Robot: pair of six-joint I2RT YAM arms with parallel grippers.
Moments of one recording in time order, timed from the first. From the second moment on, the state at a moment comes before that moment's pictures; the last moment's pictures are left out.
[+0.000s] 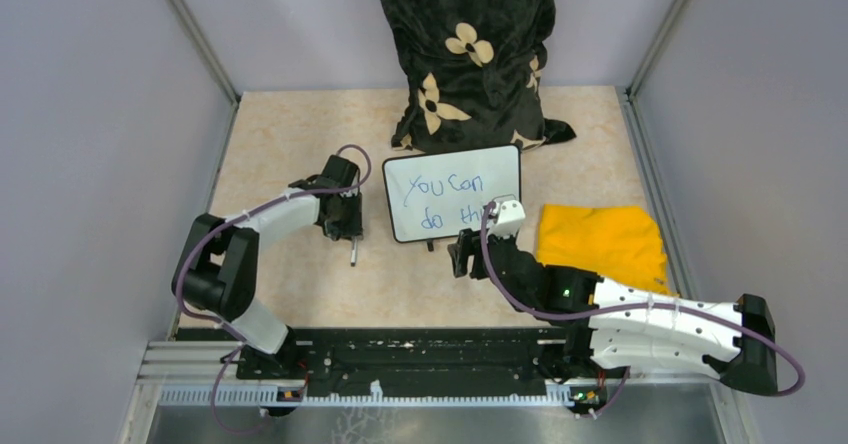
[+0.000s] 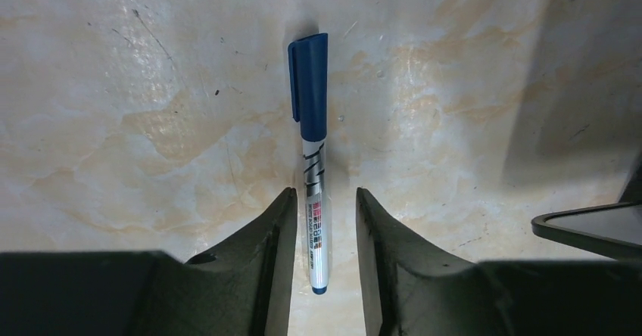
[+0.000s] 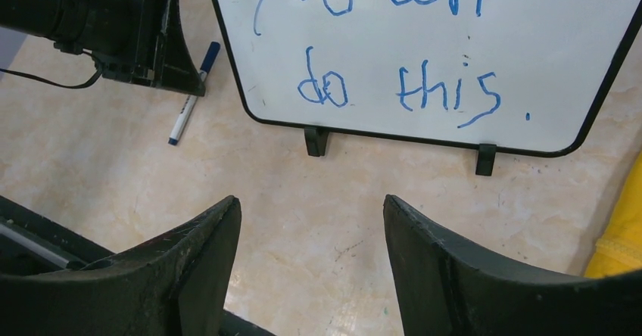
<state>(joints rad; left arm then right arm) -0.39 1.62 0.93 -0.49 -0.03 -0.40 1.22 0.84 0.65 -0.27 0.71 0.60</state>
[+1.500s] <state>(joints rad) -0.68 1.37 1.39 -0.19 -0.32 -0.31 1.20 0.94 1.10 -0.20 1.12 0.20</state>
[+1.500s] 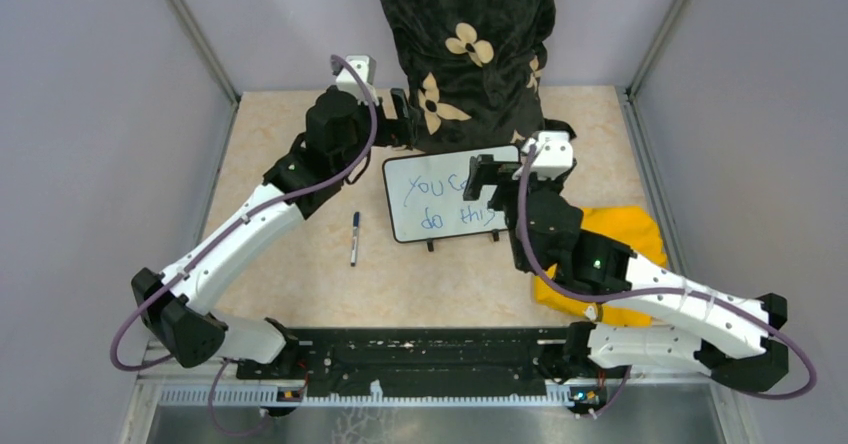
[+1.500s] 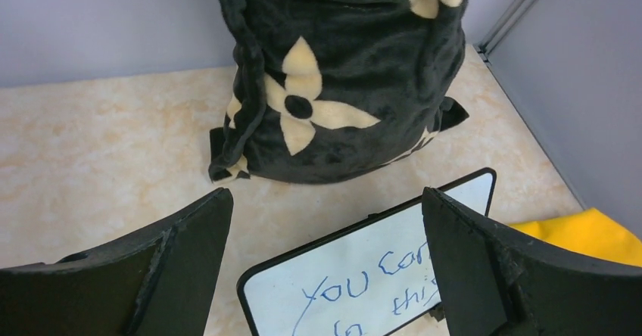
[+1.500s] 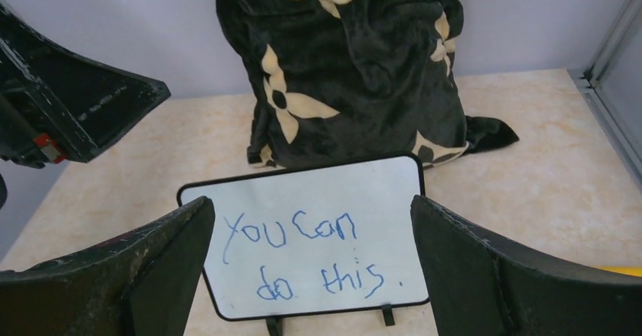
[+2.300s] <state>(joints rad) -0.76 1.11 0.98 0.10 -0.34 -0.11 1.17 0.57 0.71 0.17 1.15 -0.12</state>
